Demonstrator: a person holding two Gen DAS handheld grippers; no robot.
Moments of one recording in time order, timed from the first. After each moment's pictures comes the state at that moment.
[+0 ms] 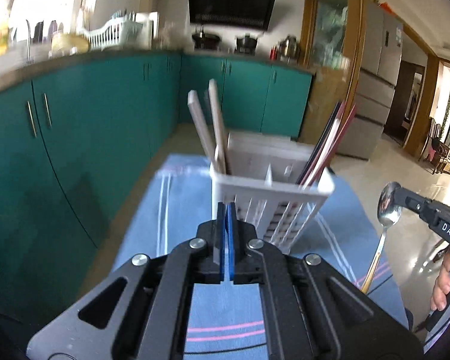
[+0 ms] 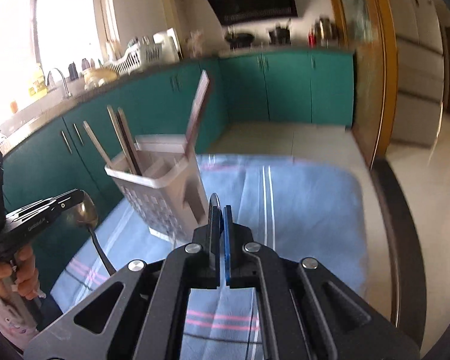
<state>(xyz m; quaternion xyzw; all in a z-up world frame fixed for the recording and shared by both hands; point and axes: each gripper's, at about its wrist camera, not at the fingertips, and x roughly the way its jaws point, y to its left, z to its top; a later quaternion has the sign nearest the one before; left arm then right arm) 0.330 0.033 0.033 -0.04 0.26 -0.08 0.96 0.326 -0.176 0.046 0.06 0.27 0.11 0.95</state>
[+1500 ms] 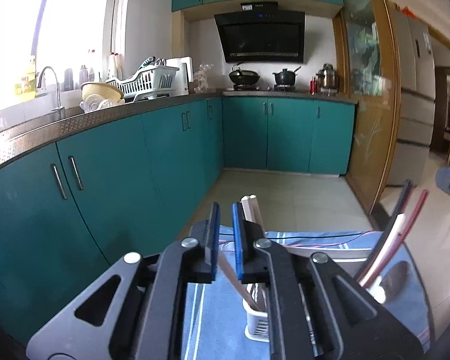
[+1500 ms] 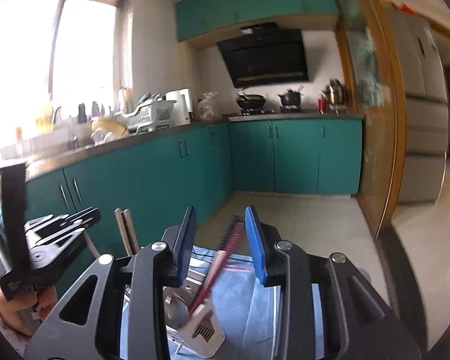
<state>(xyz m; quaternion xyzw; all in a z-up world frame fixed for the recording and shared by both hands) 0.410 0.027 0.084 0.00 0.18 0.03 0.98 0.408 -0.184 0.102 0.08 0.15 0.12 0.98</state>
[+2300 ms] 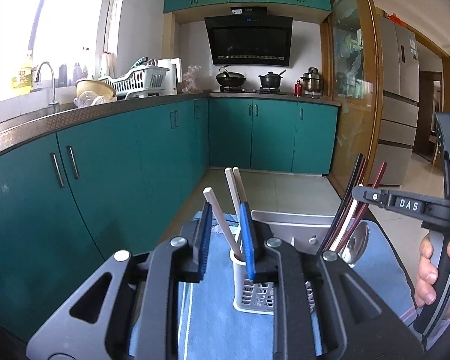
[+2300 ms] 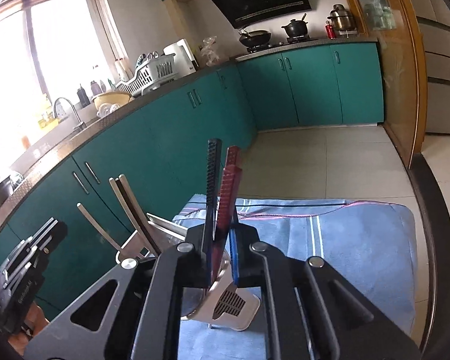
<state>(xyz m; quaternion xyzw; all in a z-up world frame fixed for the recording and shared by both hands) 0.357 0.027 0.074 0.00 0.18 0.00 0.98 0.452 -0.157 0.067 0.14 0.29 0.18 0.93</state>
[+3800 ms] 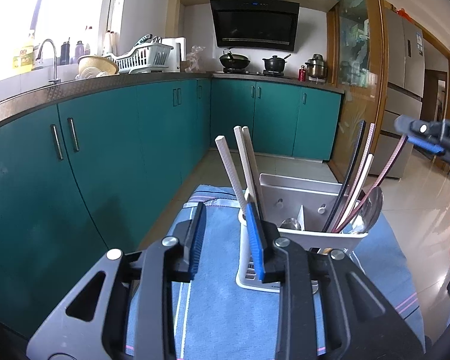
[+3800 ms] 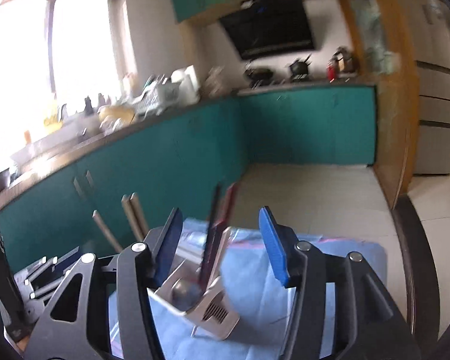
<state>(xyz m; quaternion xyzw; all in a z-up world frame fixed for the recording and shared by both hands) 0.358 0.048 0.046 -0.02 0.22 0.00 0.97 0.413 -0.188 0.101 0.10 0.19 0.14 0.97</state>
